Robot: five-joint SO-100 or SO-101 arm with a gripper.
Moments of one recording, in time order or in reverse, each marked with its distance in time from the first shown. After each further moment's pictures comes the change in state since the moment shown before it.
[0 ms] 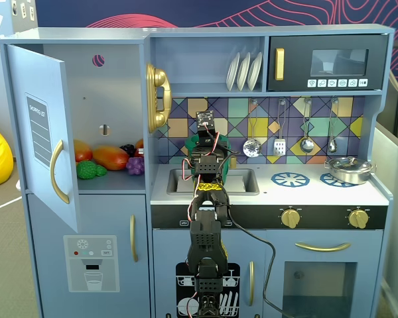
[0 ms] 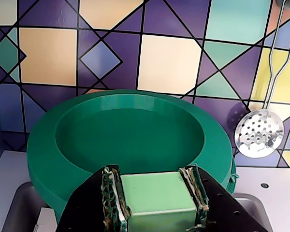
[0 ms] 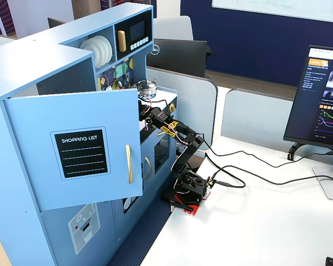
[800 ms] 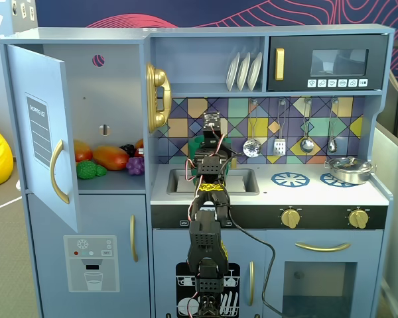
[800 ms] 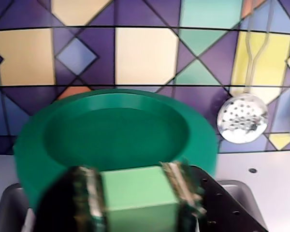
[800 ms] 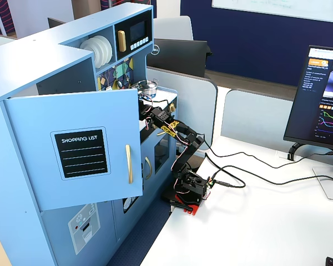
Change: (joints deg) arm 4.2 0.1 1.6 0.3 3.3
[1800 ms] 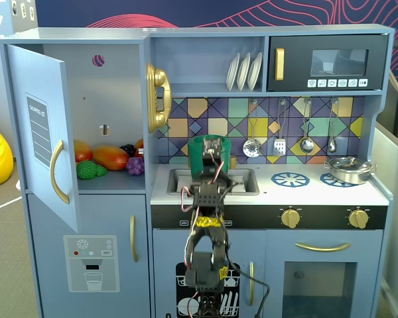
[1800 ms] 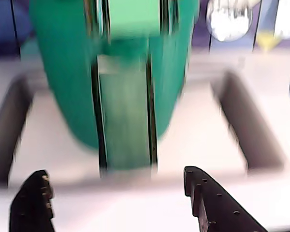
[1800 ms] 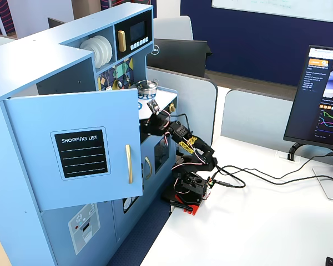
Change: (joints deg) arm -0.4 39.1 34.5 14.1 1.9
